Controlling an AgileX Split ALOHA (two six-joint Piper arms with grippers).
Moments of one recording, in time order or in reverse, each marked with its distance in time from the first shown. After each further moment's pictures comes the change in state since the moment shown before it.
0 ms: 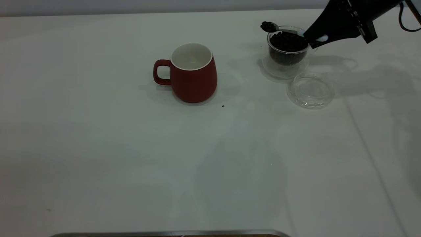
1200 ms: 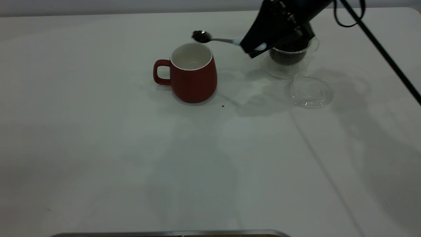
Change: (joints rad) left arm 0.000 0.000 0.000 0.000 0.000 0.002; right arm 0.264 -0.033 0.000 0.015 0.001 -0.009
